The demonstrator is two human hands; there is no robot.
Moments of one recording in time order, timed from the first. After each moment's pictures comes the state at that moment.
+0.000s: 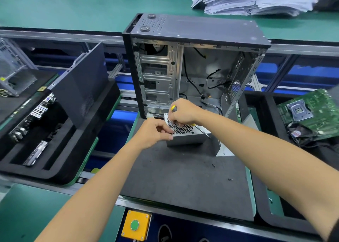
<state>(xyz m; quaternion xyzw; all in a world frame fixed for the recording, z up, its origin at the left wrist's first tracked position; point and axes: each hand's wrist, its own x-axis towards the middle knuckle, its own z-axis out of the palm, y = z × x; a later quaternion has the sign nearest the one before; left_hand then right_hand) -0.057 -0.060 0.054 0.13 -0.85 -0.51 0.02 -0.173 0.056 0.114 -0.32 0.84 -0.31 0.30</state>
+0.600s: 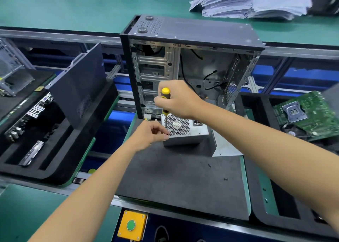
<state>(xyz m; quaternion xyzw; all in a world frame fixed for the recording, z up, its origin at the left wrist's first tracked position) -0.050 -0.063 0.049 0.13 -0.82 -0.56 0.02 -0.147 0.065 0.172 -0.47 0.79 -0.38 0.09</state>
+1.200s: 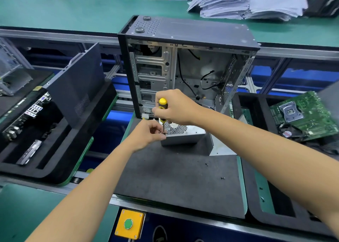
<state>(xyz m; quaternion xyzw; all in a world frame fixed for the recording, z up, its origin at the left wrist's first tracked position) -0.049 -0.056 0.054 0.13 -0.85 -0.51 0.03 -0.140 0.078 0.164 -0.49 0.79 -0.33 0.14</state>
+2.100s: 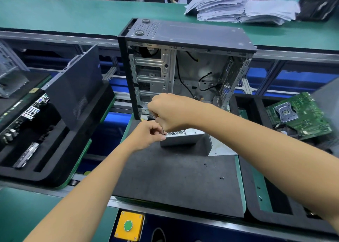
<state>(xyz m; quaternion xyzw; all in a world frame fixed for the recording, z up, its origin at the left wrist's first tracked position) -0.048 -0.056 0.057 0.11 -0.87 -0.49 0.03 -0.126 0.069 0.186 -0.63 0.78 0.01 0.02</state>
